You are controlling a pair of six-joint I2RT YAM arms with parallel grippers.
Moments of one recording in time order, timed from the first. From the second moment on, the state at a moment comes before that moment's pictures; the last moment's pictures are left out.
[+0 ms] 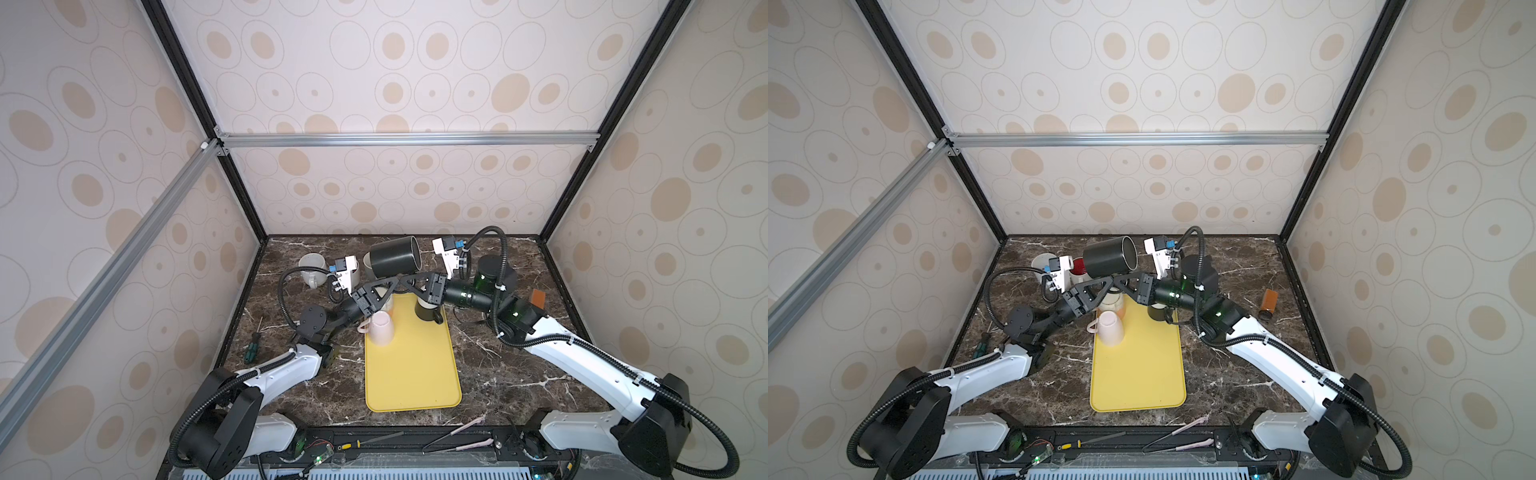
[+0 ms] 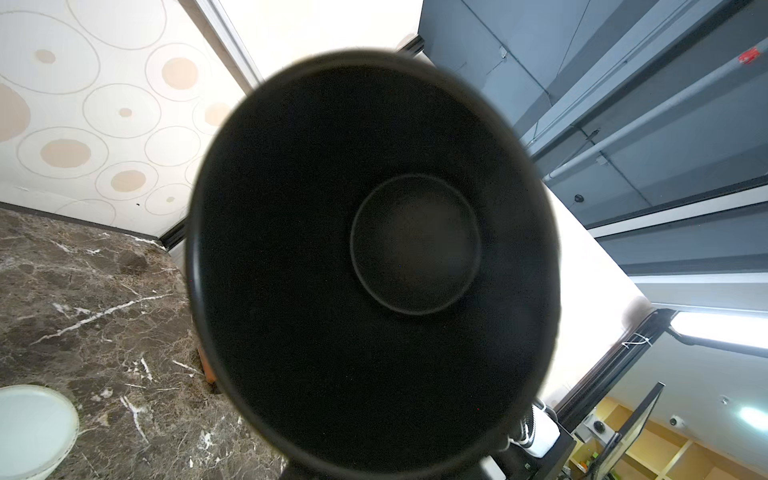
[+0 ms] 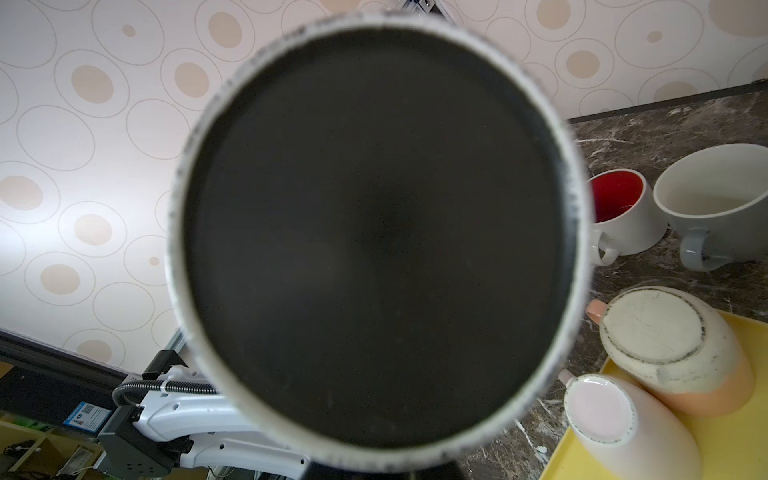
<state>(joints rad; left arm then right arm) -0.50 1.29 0.53 1.24 0.54 -1.25 0.69 1.25 1.07 0.11 -0.52 0.80</state>
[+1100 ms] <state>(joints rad) -0.47 1.50 0.71 1.26 0.55 -1.31 0.68 1.21 1.08 -0.05 -0.52 0.63</state>
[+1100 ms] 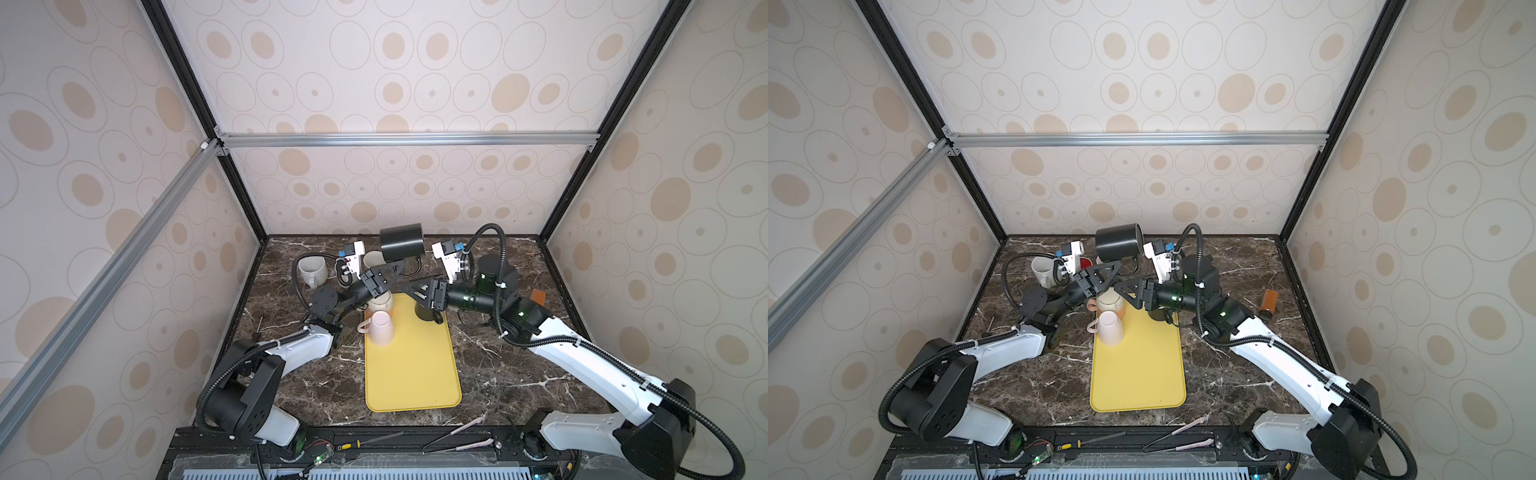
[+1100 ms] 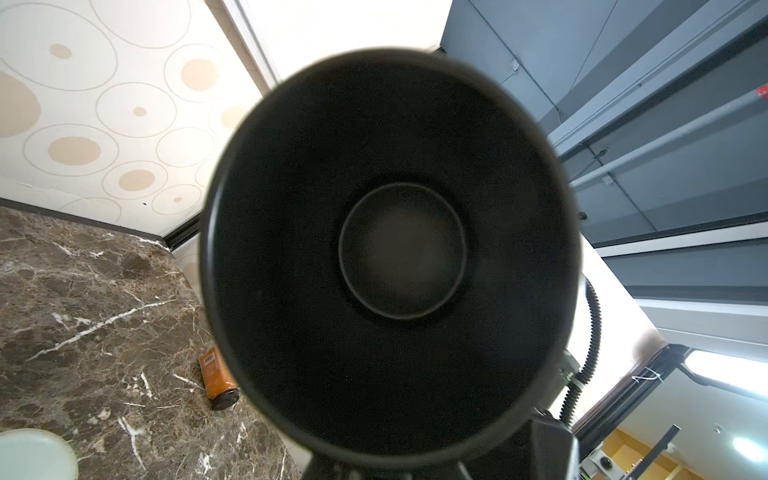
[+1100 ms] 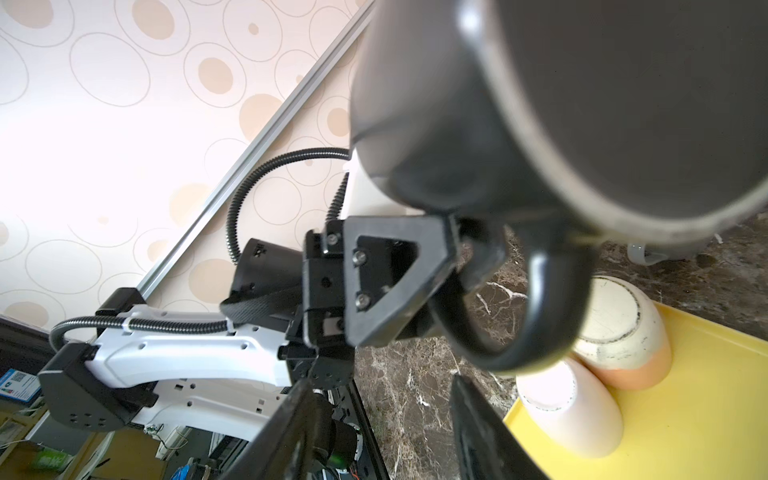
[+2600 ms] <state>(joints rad) -0.61 2.06 1.68 -0.35 -0.25 -0.36 0.61 1.03 1.00 -0.51 0.04 0.51</state>
